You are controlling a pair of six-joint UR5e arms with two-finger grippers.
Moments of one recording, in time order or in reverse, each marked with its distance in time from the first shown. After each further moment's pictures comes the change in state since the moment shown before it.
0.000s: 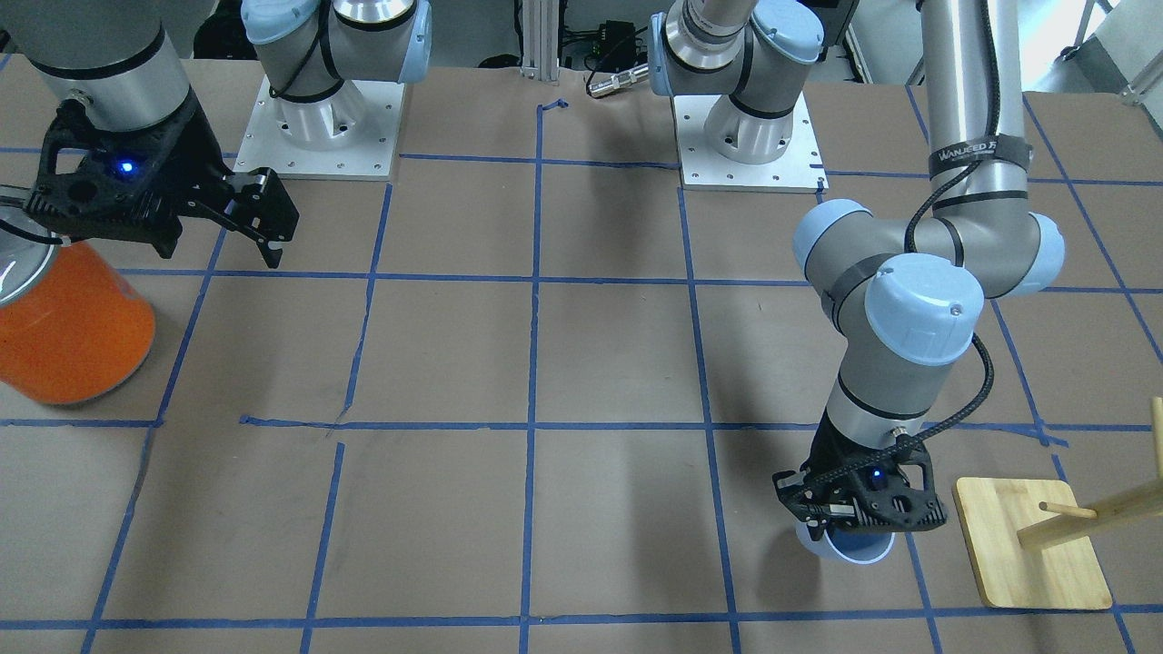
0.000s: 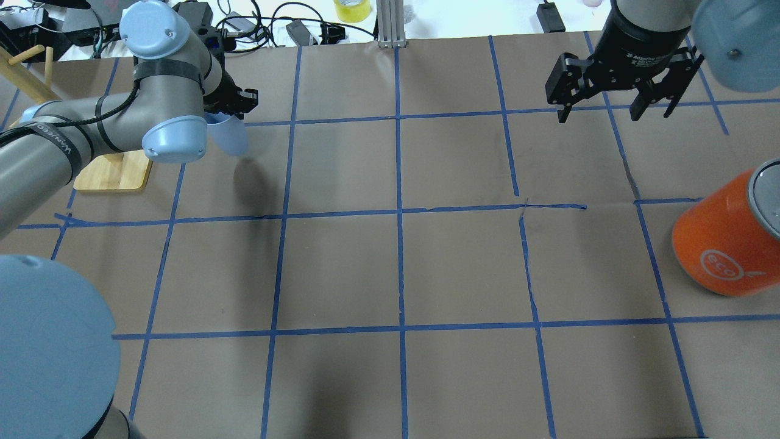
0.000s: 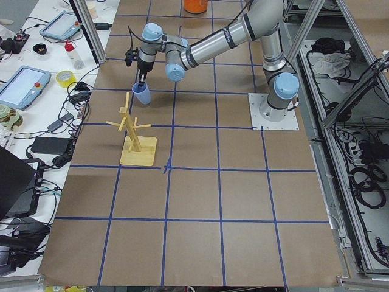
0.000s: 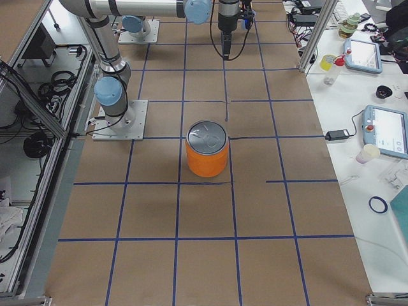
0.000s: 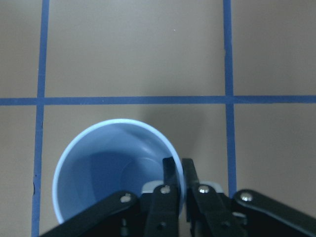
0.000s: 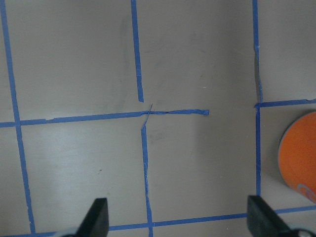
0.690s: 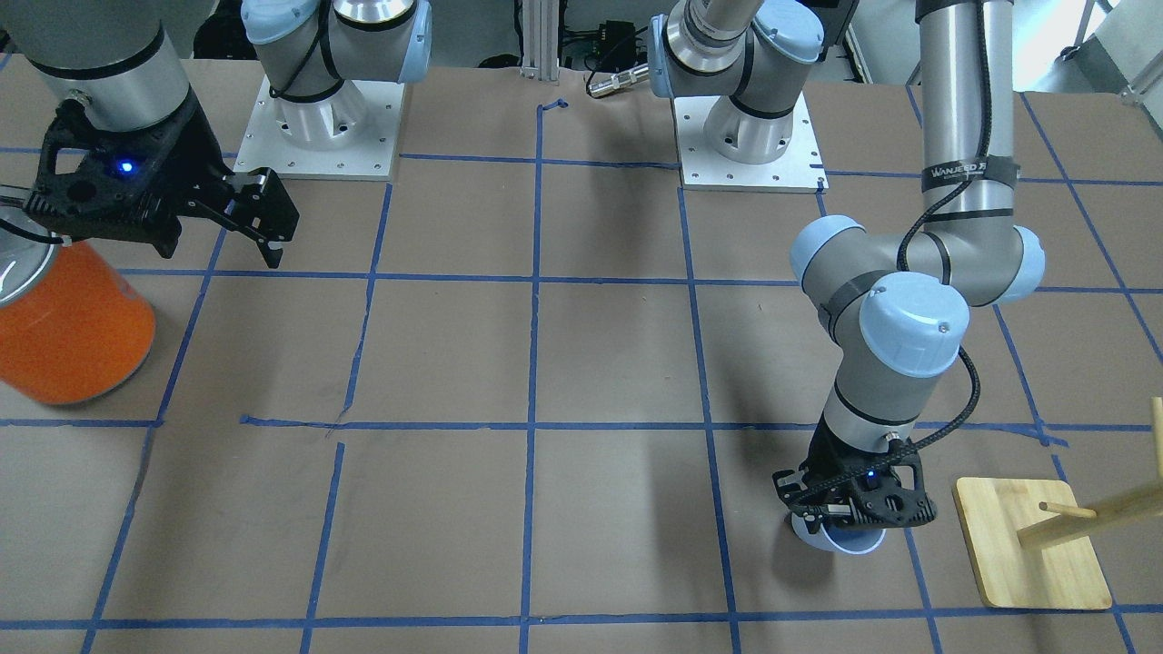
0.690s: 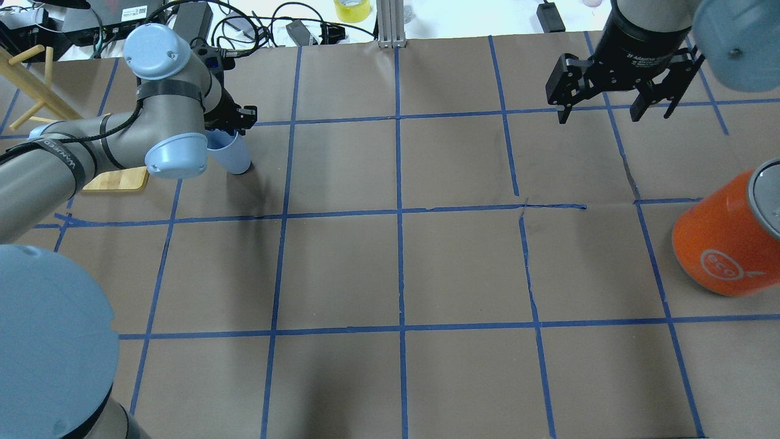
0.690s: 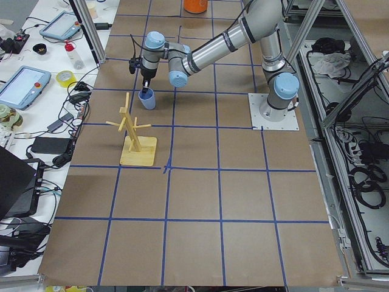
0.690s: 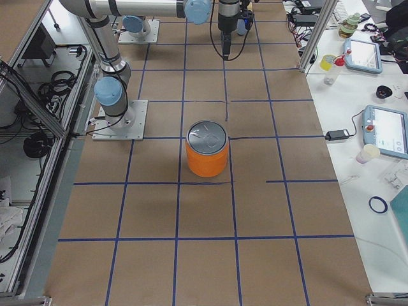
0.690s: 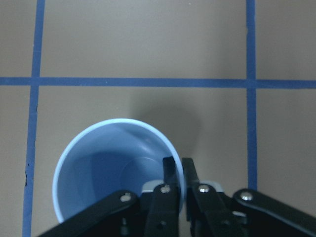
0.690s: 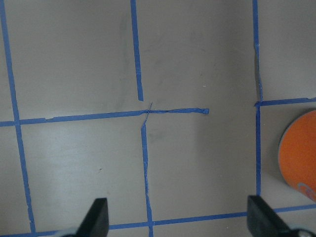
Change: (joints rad) left arm 0.015 -0.008 -0.048 0.024 0.001 0.004; right arm -0.001 0.000 0.000 0.005 0.000 0.001
